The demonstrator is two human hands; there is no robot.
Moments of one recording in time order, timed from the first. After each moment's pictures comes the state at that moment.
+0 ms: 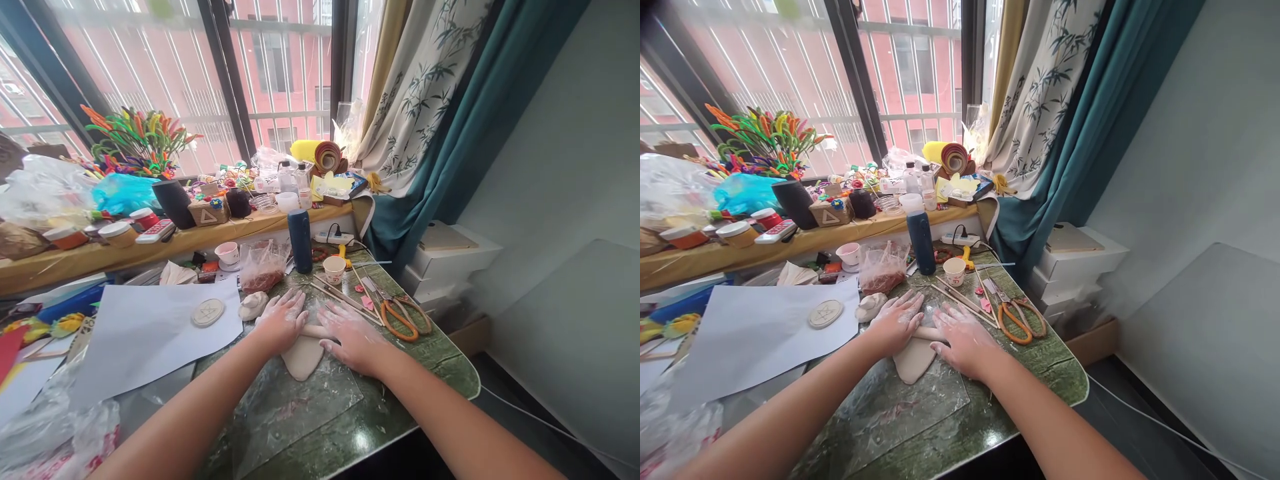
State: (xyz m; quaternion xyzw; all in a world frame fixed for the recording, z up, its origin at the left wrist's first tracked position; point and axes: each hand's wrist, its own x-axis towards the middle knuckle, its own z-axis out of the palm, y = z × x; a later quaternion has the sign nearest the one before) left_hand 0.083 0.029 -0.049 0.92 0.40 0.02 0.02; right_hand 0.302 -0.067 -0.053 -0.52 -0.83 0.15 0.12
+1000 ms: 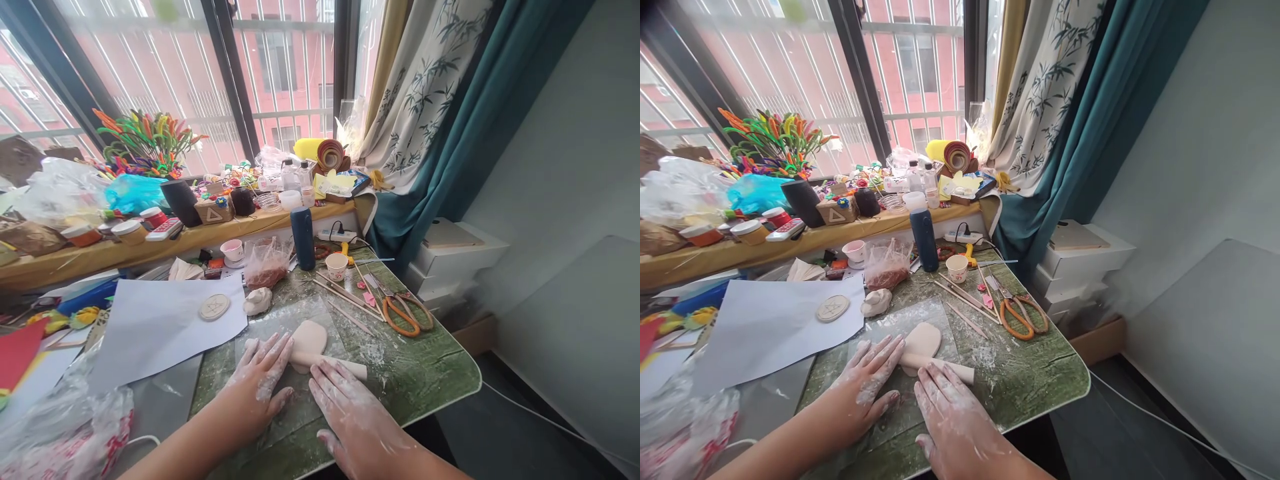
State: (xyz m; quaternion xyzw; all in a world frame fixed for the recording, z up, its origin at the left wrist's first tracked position) left_hand 0.003 -0.080 -0.041 0.94 0.35 -0.02 0.03; right_hand 0.257 -0.181 -0.074 -0.43 -0.88 0.09 0.15
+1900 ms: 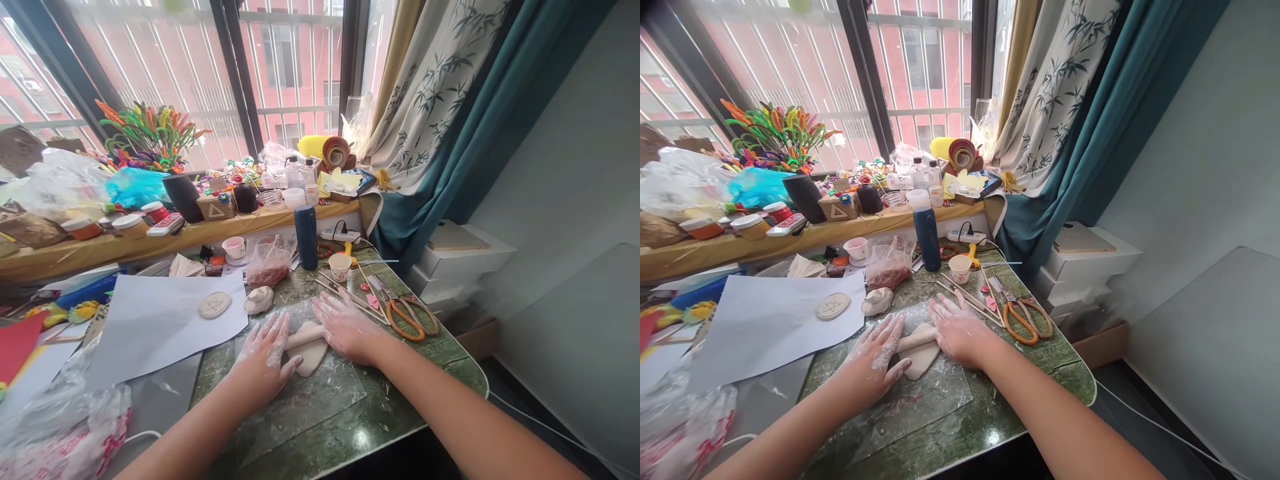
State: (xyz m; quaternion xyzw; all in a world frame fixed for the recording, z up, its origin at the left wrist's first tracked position) left_hand 0.026 -0.049 -0.055 0.90 0.44 0.03 0.03; right_hand 0.292 -0.049 -0.051 -0.46 -0.88 0.06 0.10
